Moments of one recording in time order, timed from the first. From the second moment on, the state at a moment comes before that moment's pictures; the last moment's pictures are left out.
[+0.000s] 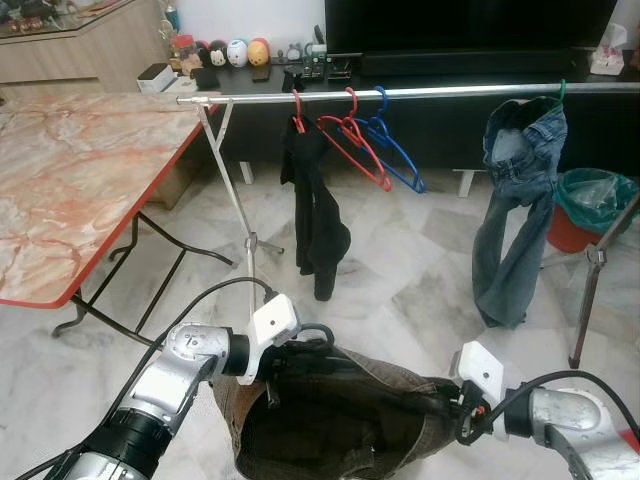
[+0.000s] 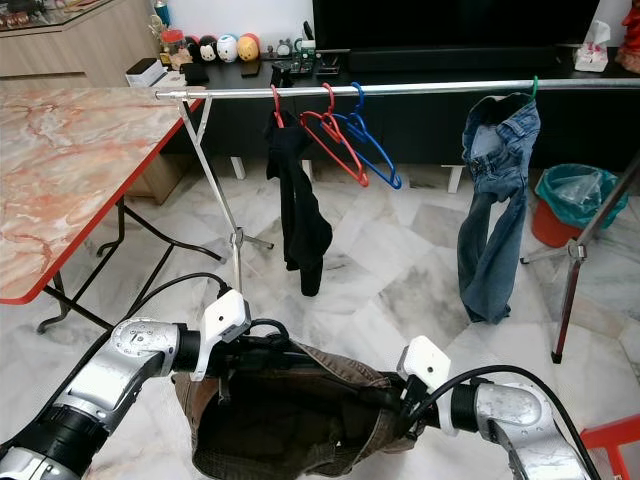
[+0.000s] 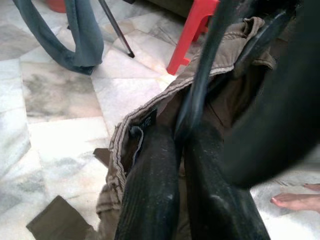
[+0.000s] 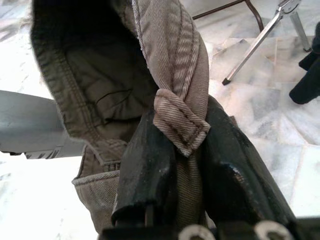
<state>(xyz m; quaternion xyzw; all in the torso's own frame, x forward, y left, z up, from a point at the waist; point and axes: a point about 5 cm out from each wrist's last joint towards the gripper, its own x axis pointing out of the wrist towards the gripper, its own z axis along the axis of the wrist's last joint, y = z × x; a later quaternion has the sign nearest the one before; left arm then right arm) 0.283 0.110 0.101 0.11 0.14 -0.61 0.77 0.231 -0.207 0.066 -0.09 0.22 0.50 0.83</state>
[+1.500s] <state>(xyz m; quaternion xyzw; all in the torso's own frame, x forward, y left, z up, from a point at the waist) 0.290 0.101 0.095 0.11 0.12 -0.58 0.80 0.263 -0.195 0.094 -0.09 0.09 0.45 0.88</state>
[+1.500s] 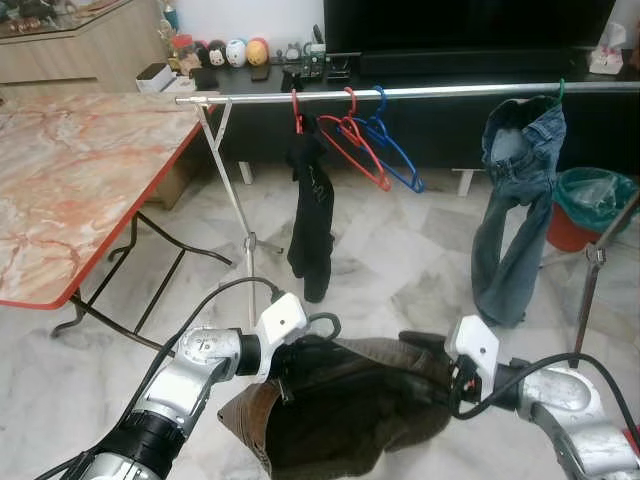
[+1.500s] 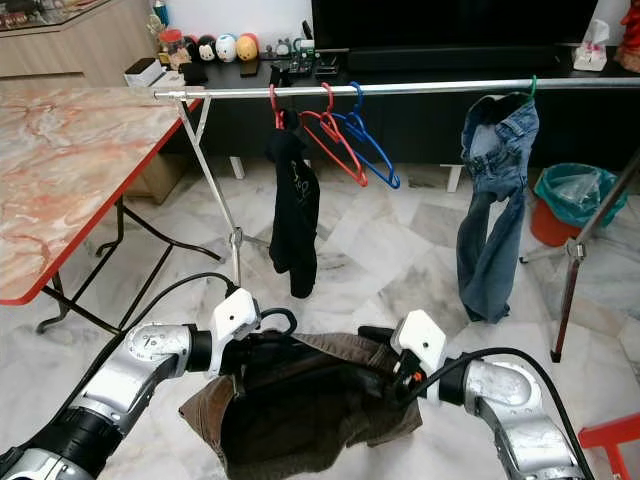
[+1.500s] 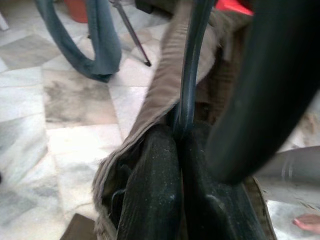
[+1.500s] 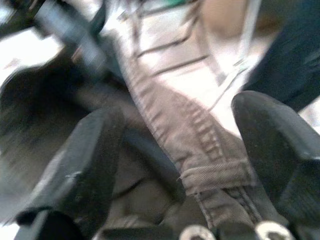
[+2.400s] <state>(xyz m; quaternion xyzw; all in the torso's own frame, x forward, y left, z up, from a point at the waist) 0.306 0.107 0.097 0.12 0.09 -0.51 0.85 0.281 -0.237 0.117 -0.14 0.00 0.19 0.97</state>
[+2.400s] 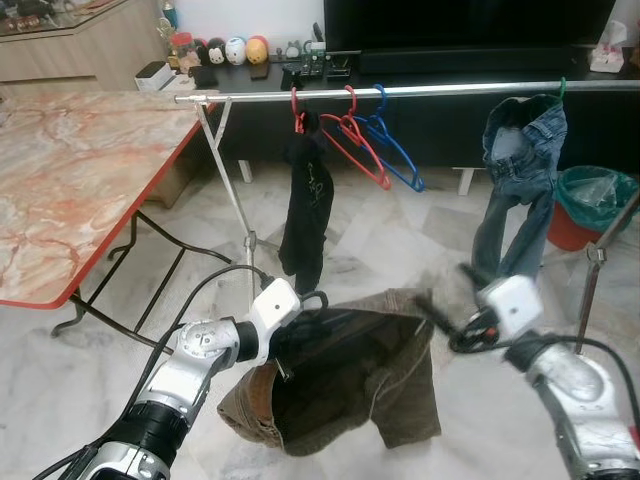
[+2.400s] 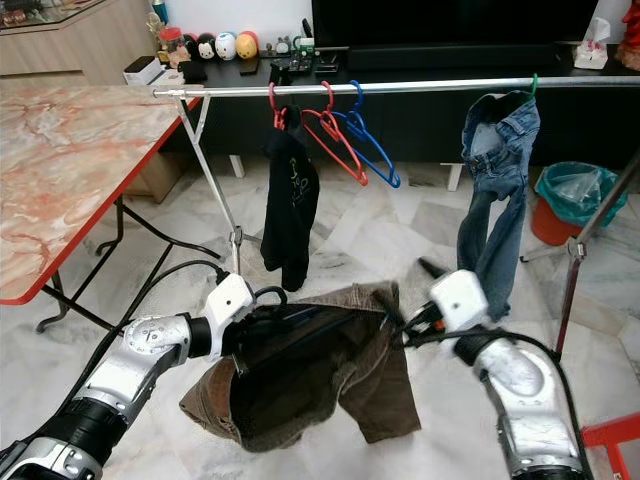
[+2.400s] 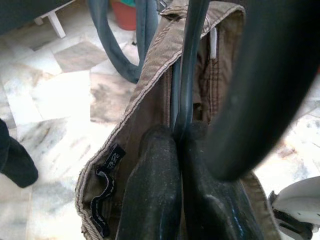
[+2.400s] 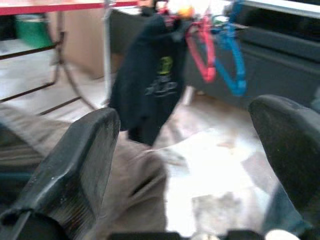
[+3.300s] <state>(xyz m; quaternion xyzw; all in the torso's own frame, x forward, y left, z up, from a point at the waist) 0.325 0.103 0.099 0.12 0.06 -0.44 0.89 0.243 -0.230 0.061 -0.16 0.04 -0.06 0.99</state>
